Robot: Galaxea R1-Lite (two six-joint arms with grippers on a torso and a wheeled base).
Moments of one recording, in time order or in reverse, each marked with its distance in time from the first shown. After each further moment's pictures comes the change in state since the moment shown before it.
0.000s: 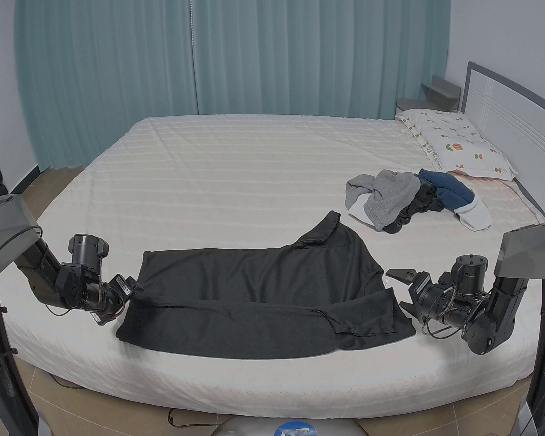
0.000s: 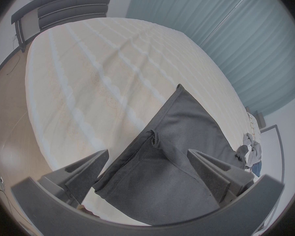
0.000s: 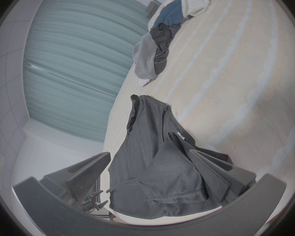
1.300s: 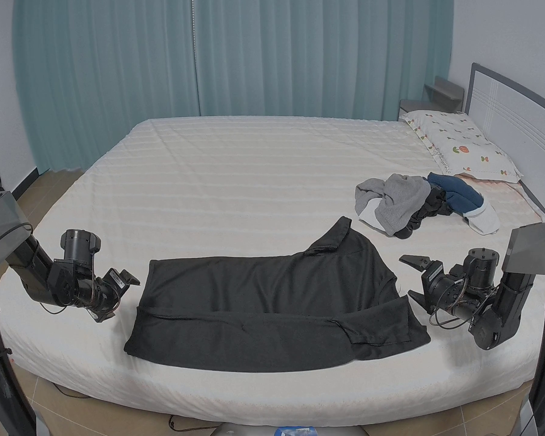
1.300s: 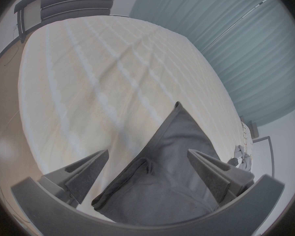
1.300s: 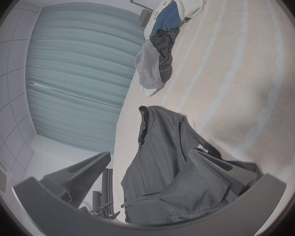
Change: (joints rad) left arm 0.014 -0.046 0.015 0.000 -0.059 -0.066; right arm -0.060 -0.013 -0.003 -0.065 0.020 0.080
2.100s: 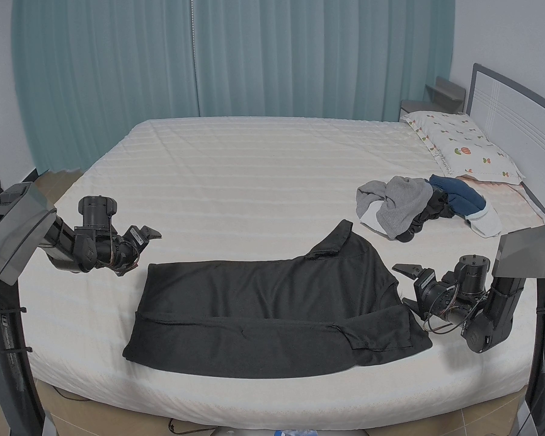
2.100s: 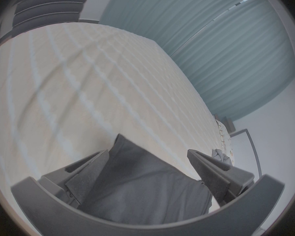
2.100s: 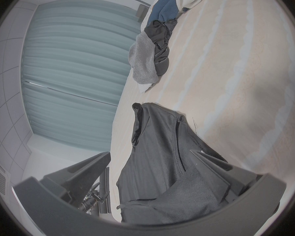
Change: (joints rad) left arm -0.014 0.197 -0.436 0.002 -0.140 0.067; right arm 0.016 0.070 -0.029 0.000 0.001 -0.009
